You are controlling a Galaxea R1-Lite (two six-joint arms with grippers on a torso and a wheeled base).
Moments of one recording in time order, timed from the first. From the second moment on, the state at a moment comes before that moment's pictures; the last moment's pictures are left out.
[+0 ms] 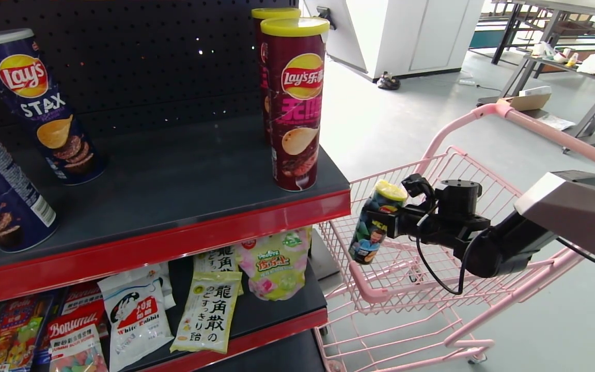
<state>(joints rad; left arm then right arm) 0.00 0.00 0.00 0.00 -0.02 0.01 0.18 2.31 -1.01 -0.99 0.48 -0.01</state>
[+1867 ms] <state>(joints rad) 0.00 0.00 0.00 0.00 -0.02 0.00 -0.05 0.52 -0.60 0.23 0.21 -0.06</state>
